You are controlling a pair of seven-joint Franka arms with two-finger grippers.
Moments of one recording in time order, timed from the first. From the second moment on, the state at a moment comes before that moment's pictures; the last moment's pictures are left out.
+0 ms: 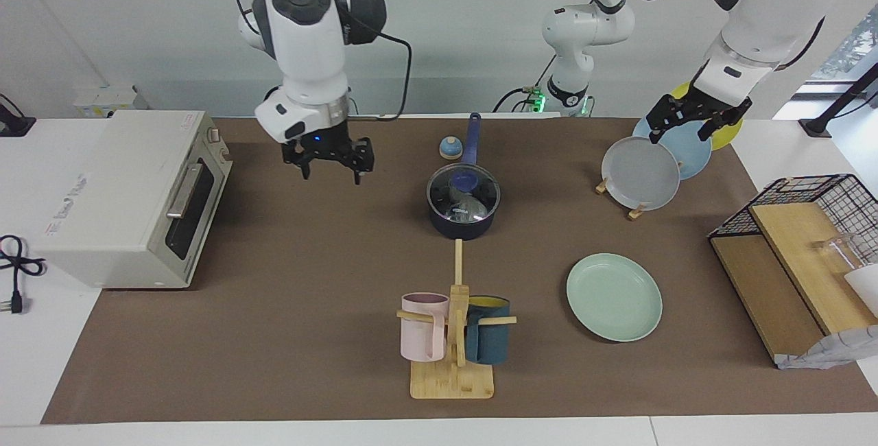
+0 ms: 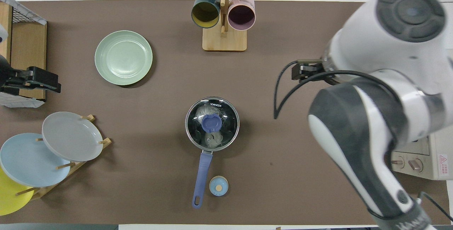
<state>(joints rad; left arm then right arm) 0.02 0.00 -0.11 -1.56 0.00 1.50 -0.07 0.24 0.10 0.05 -1.57 -0.08 1.64 0.37</state>
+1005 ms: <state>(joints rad) 0.02 0.00 -0.11 -1.56 0.00 1.50 -0.07 0.12 -0.04 -0.08 -1.62 -0.08 1.52 -0.04</state>
